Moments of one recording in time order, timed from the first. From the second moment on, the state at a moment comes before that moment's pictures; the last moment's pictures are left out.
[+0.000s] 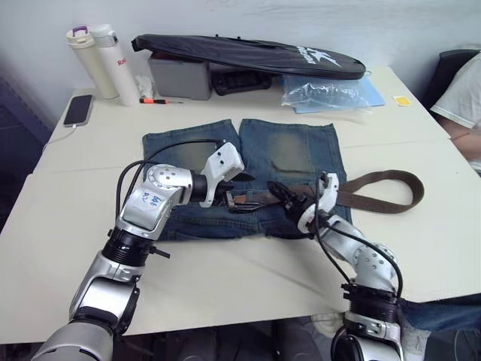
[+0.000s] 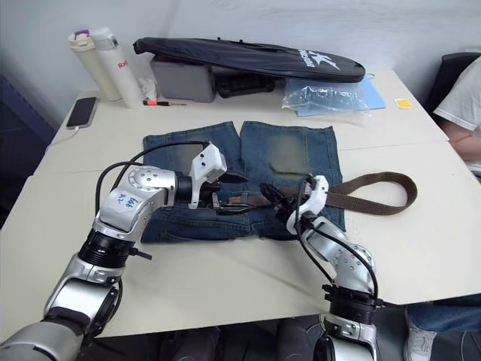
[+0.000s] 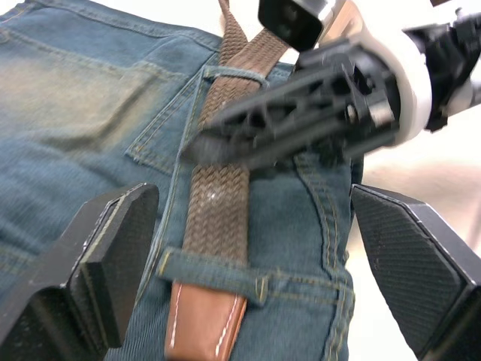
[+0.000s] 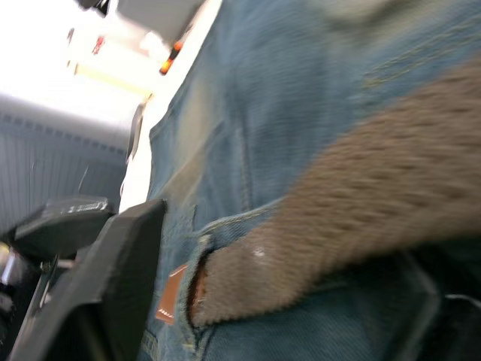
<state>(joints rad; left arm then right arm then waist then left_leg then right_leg) -0.73 0.43 -0.24 0.01 -0.24 0.65 -0.92 -0.33 -0.02 -0.38 -0.12 1.15 0.98 -0.10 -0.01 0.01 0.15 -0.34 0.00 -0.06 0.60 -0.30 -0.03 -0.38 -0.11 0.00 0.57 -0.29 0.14</state>
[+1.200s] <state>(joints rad) -0.73 0.42 -0.24 0.02 -0.23 0.63 -0.92 -0.36 0.07 -0.29 -0.07 1.47 0.88 -0.36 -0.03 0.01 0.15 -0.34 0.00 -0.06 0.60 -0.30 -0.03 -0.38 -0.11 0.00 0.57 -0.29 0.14</state>
